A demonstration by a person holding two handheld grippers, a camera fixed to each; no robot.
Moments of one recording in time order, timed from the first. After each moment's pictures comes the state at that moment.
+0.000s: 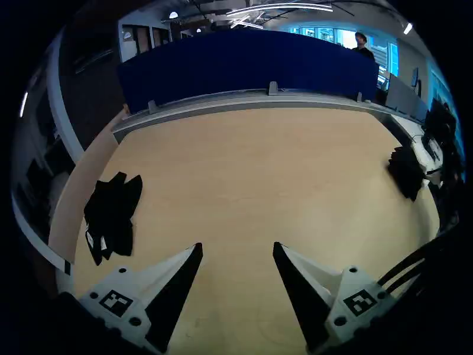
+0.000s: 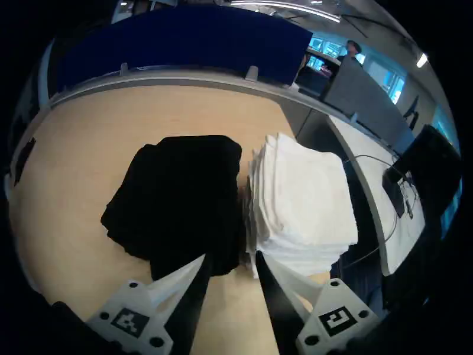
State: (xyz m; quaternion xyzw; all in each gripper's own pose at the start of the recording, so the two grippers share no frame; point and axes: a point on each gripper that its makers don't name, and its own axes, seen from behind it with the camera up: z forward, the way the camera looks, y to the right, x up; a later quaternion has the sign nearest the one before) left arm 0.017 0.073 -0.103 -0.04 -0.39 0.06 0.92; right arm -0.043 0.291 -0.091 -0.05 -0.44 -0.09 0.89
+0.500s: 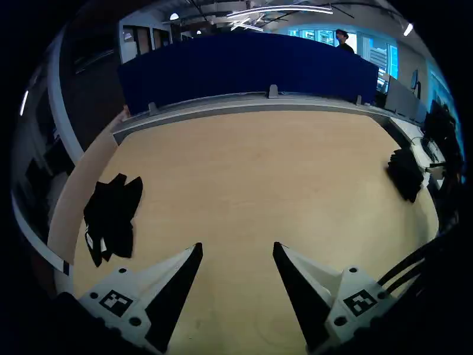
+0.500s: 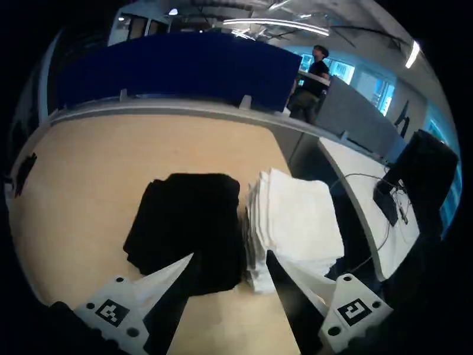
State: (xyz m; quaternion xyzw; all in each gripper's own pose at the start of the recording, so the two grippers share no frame) left arm 0.021 0.069 -0.101 -0.05 -0.38 0.05 0.92; right arm 0.007 0.269 -0.069 -0.06 -0.36 -0.08 0.93
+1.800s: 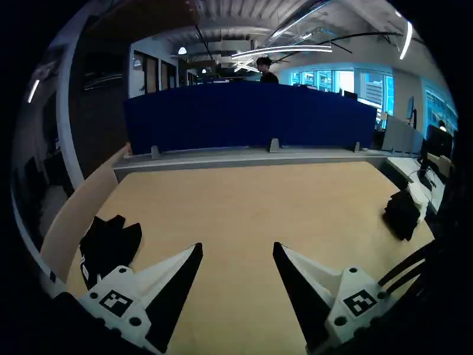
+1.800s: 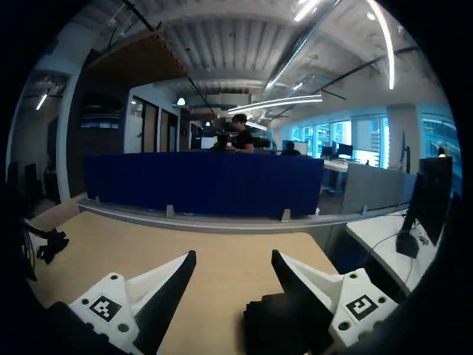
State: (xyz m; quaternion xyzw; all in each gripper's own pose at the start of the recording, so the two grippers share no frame) left arm 0.081 0.074 -0.033 -0.05 -0.24 0.02 0.97; right arm 0.178 0.078 -0.011 0.00 -0.10 -0.02 1.00
